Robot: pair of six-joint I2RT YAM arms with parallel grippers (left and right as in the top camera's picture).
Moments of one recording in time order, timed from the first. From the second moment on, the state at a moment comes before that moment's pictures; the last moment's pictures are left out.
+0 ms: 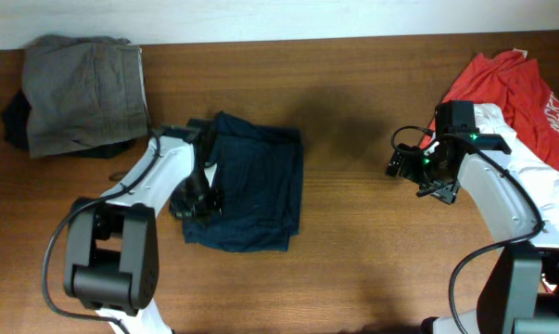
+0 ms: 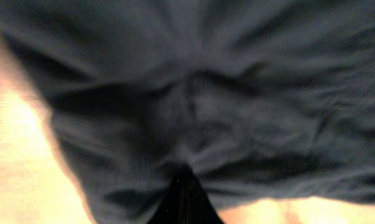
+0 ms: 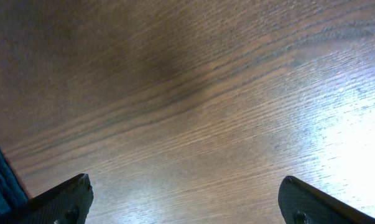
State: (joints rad) left arm -0.22 1.91 1.27 -1.19 0.07 -0.19; right arm -0.09 1.63 1.12 -0.84 -0.13 0.41
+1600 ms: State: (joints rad) left arm 0.05 1.97 1.26 -0.82 0.36 -0.12; right arm -0.09 1.63 1.12 -0.84 -0.13 0.41
